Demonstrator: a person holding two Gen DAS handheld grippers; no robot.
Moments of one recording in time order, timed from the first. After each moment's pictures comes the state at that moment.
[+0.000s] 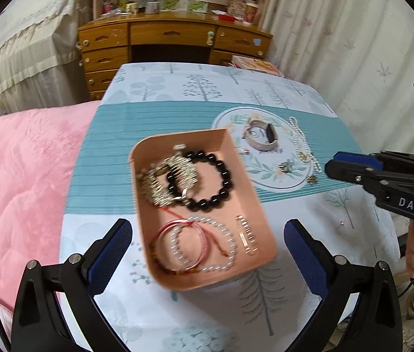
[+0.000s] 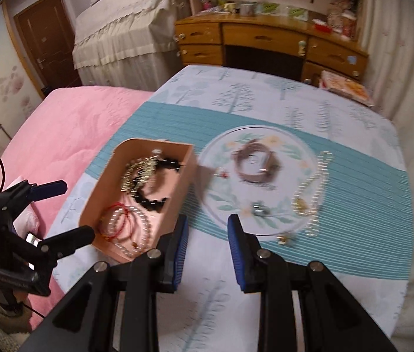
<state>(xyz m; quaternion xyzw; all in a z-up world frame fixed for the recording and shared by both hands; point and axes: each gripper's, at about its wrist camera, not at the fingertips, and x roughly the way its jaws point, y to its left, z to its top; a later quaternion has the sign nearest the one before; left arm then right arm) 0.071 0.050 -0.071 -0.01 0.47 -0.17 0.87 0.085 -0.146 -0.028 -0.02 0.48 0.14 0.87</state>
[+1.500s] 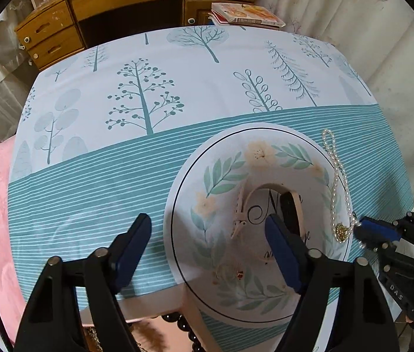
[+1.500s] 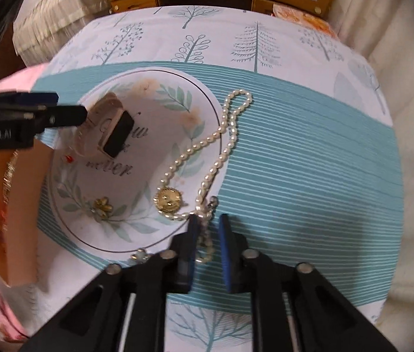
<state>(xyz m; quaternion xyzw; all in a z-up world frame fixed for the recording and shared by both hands) 0.284 -0.074 -0.136 0.07 0.58 -0.19 0.79 0.177 -0.240 -0.125 -0.04 0.60 0.03 0.80</state>
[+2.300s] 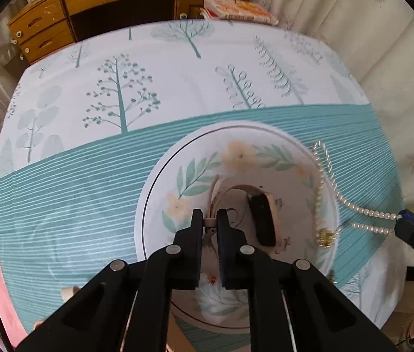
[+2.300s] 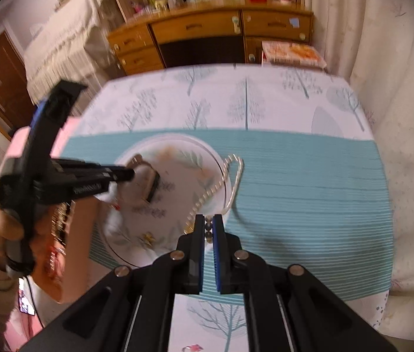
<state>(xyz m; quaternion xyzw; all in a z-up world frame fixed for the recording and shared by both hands) 0.279 -0.090 -0.134 0.05 0.59 -0.21 0.78 0.154 -0.260 -0.044 0.07 0.49 0.06 0.87</state>
